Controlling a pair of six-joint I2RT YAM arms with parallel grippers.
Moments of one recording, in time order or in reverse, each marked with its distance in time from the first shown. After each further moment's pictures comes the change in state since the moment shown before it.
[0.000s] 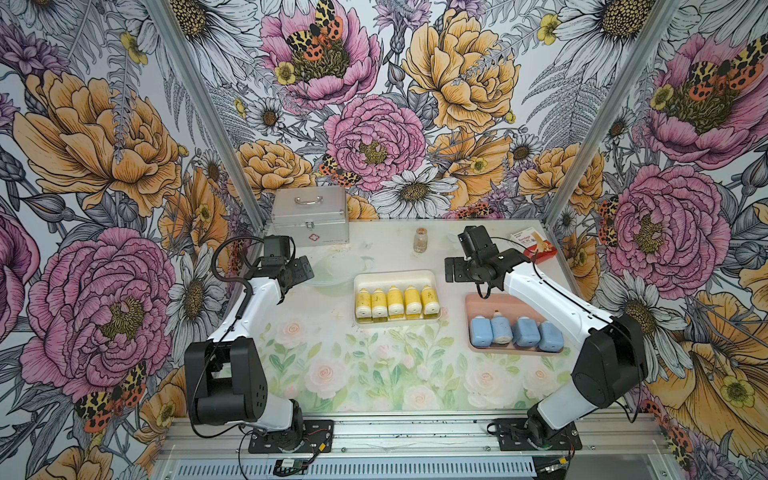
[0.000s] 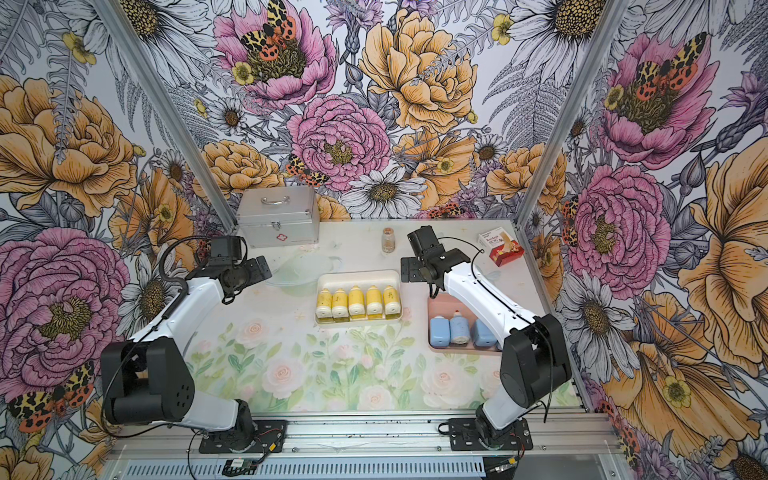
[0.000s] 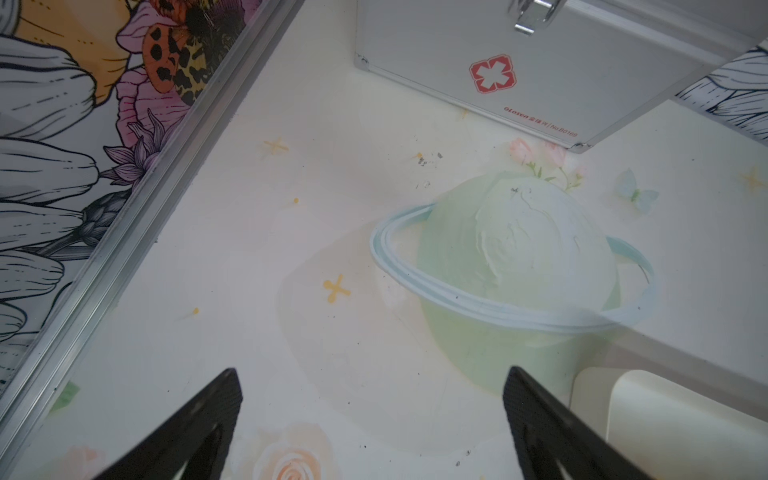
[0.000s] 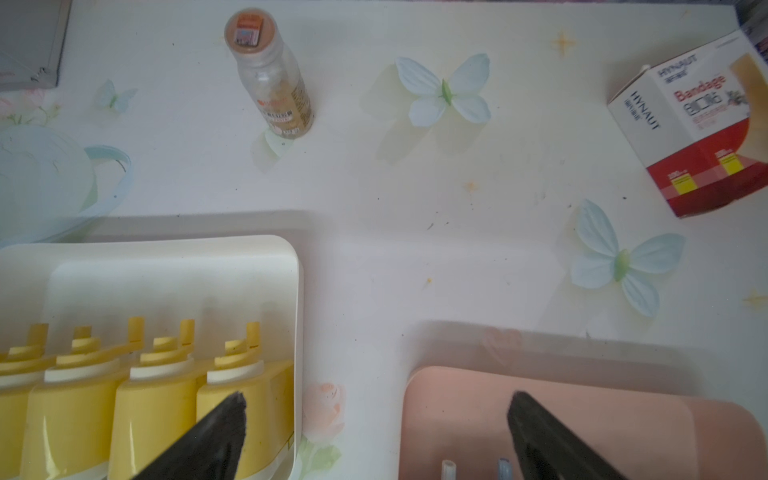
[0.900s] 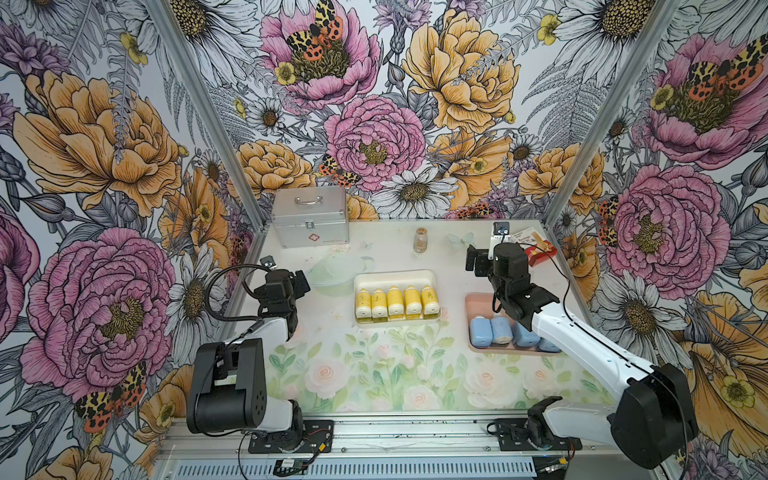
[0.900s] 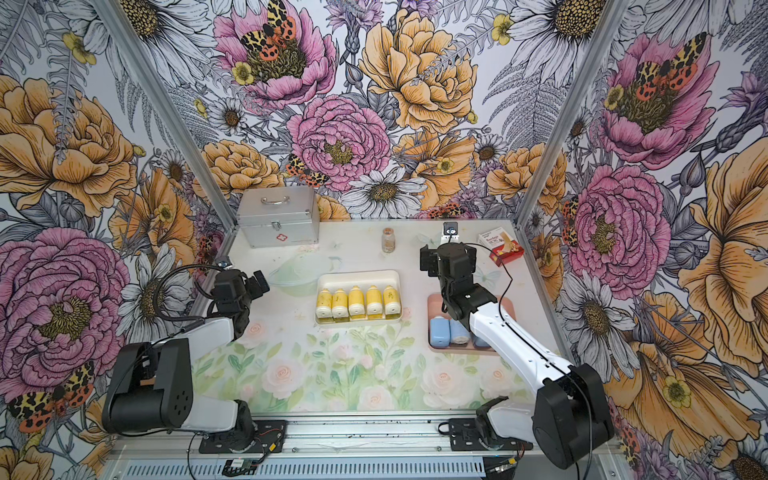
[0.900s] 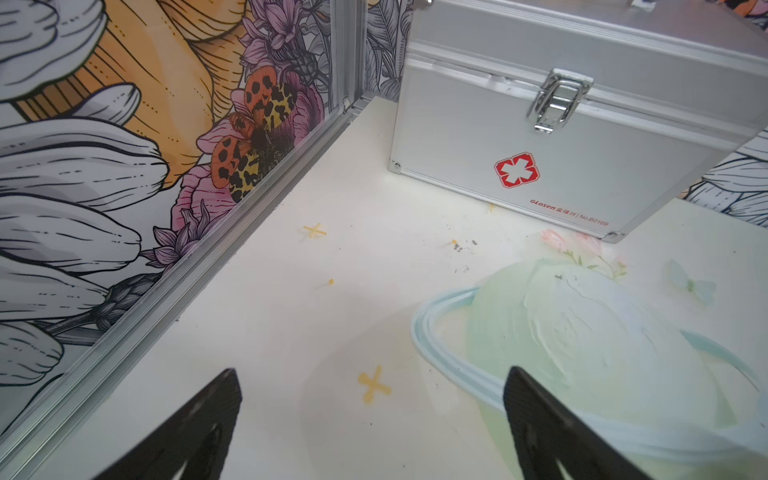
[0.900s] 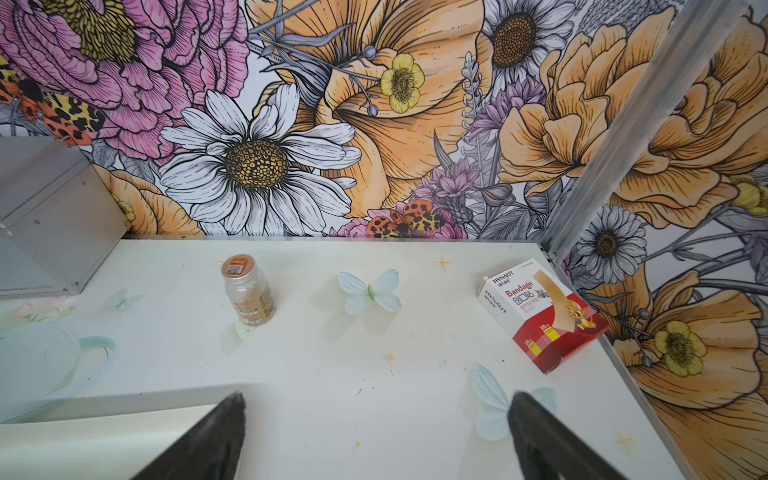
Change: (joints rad) left arm -0.005 0.005 -0.465 0.852 -0.133 0.103; right arm -0.061 -0.291 -0.424 0.690 0.183 -0.222
